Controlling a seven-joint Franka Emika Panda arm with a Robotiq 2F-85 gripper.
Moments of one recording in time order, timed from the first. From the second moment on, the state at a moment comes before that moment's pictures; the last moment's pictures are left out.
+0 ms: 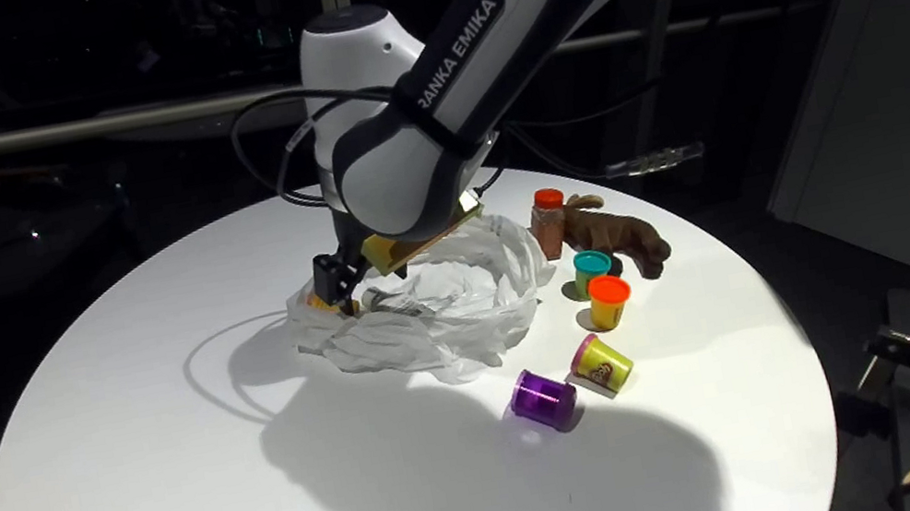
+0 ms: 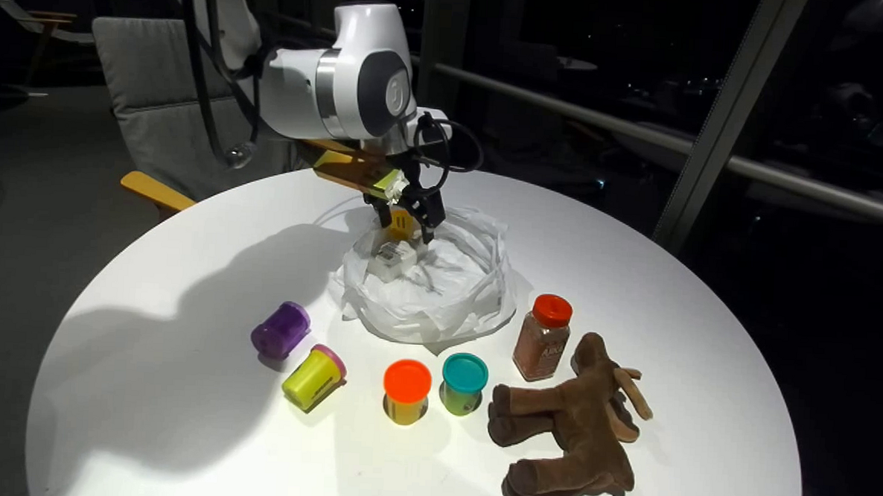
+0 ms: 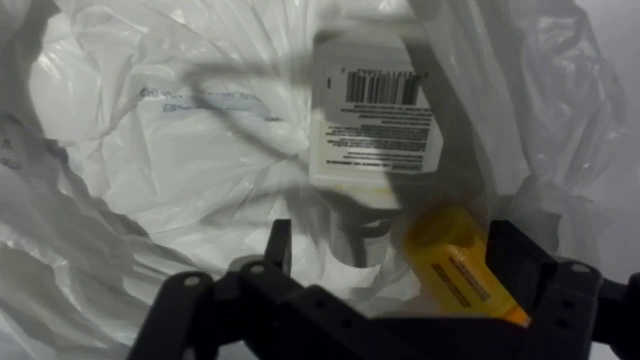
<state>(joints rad) 0.26 0.94 -0.14 -1.49 -0.11 2.64 0.38</state>
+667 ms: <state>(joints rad) 0.21 0.95 -0.14 -1.45 -0.11 2.62 0.36</state>
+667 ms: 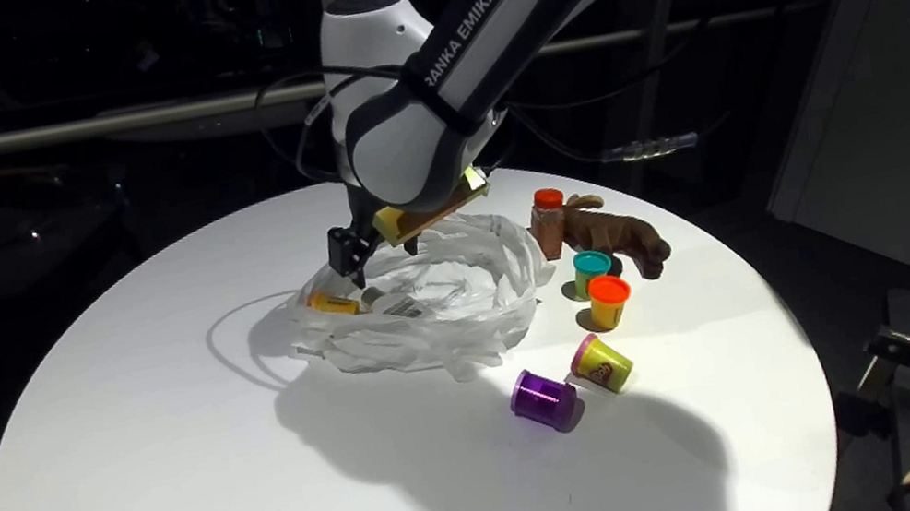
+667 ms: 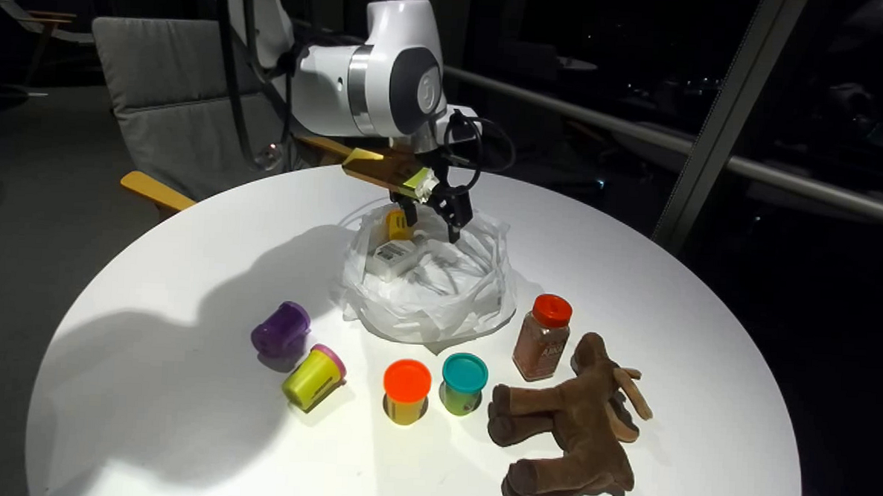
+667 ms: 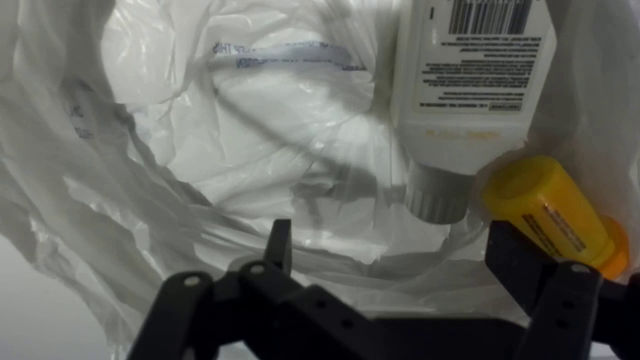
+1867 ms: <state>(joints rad) 0.17 1.06 -0.08 -1.31 -0.11 2.49 0.29</state>
